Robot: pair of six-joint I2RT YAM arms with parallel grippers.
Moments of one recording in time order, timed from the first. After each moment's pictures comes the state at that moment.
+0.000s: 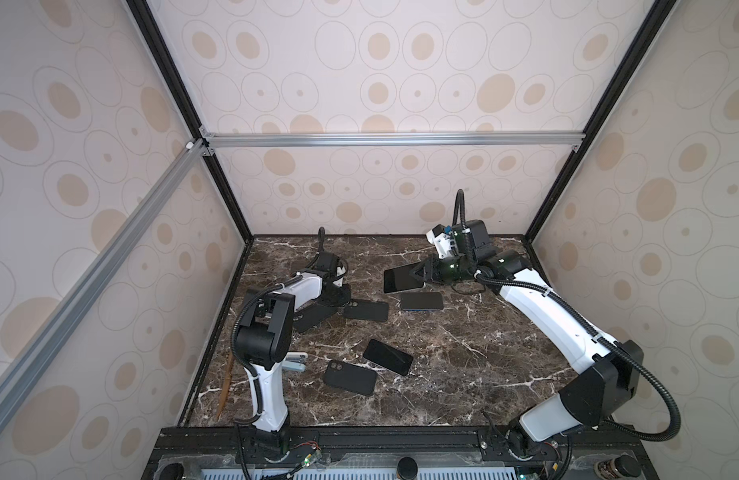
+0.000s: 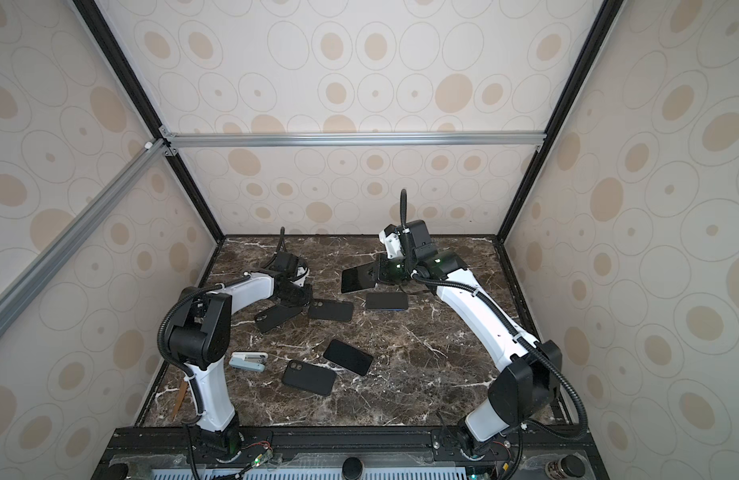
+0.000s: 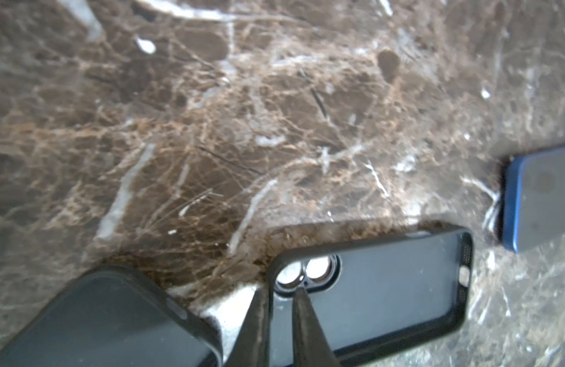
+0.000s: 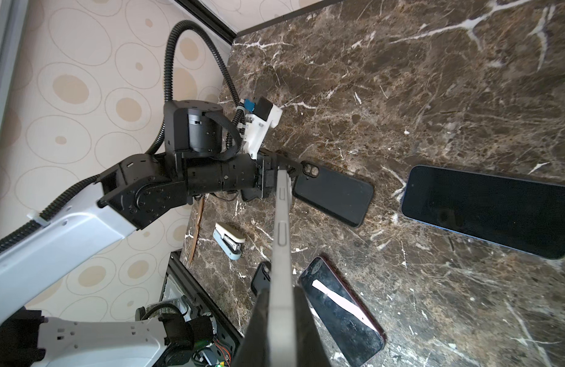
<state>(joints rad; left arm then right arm) -0.25 1.94 1.28 -0.48 0.26 -0.25 0.48 1.55 1.53 -0.72 -0.46 0.55</state>
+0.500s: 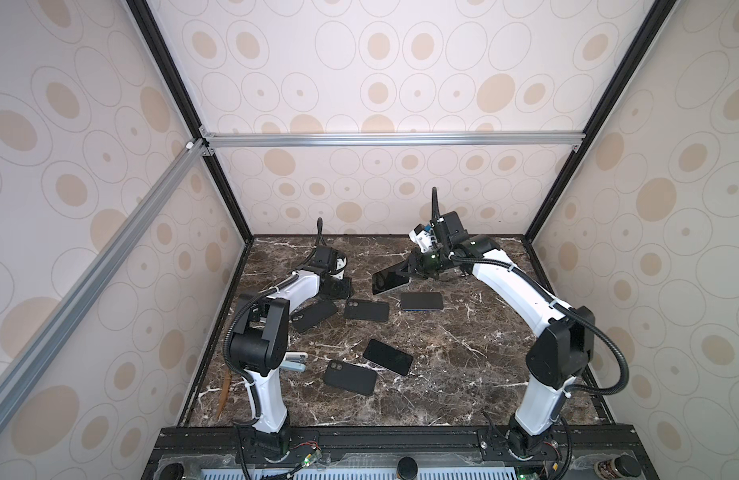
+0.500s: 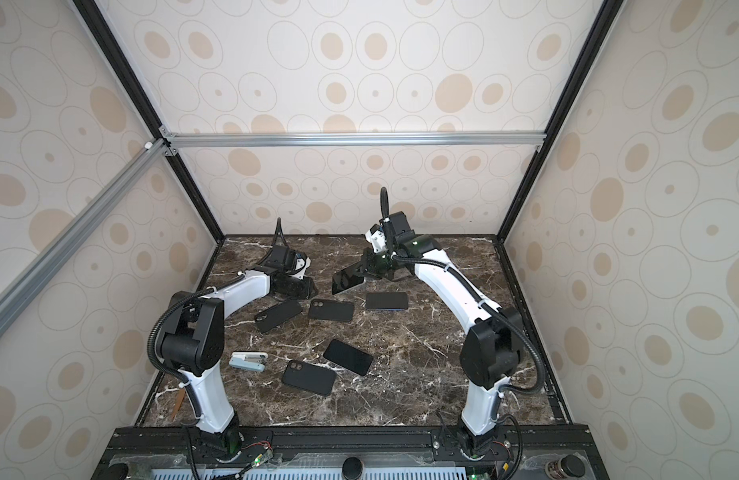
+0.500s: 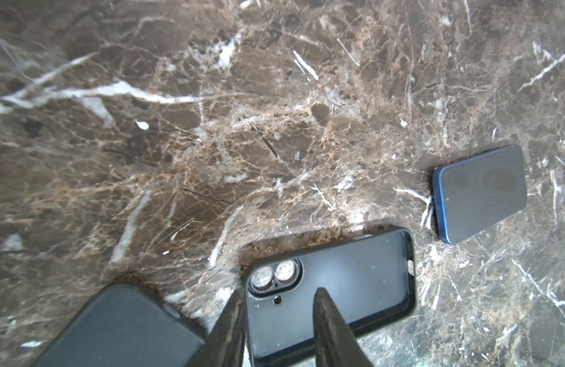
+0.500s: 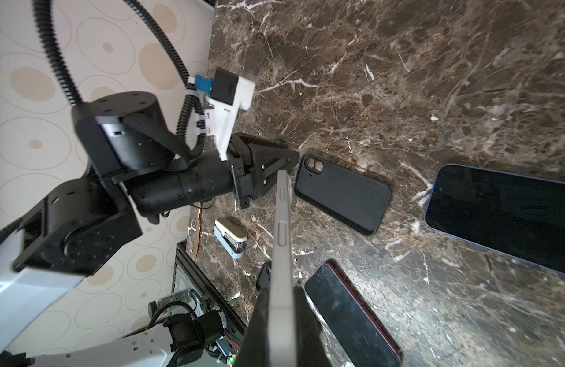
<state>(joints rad) -0.25 1.89 1.31 -0.46 0.27 -0.19 0.48 1.85 1.76 -0.80 -0.54 0.57</state>
